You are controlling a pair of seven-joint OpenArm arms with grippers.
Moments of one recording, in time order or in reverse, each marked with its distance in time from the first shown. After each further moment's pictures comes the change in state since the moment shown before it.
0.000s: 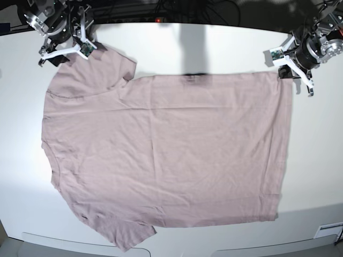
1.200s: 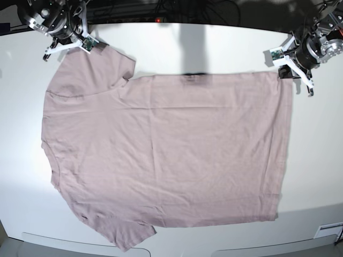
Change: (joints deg) left arm 0.0 0.0 0.0 0.0 0.0 0.0 0.0; right arm -0.1 2.0 -0.3 -0.3 8.3 1.8 -3.0
